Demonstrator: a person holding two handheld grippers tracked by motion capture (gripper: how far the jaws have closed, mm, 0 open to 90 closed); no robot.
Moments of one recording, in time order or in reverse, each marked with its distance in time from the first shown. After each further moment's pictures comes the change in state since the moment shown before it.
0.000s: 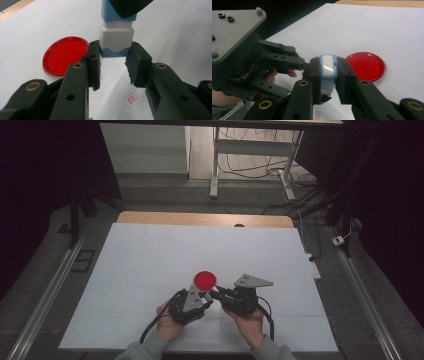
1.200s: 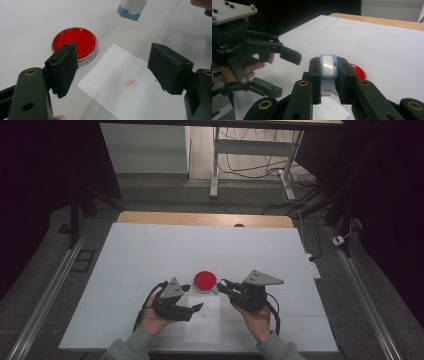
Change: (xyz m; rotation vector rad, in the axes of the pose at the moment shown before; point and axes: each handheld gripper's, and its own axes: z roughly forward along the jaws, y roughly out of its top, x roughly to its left) left arm 0.036 -0.009 -0.038 -0.008 -0.119 -0.173; right arm -0.014 0.009 -0.018 -0.067 -0.029 -0.070
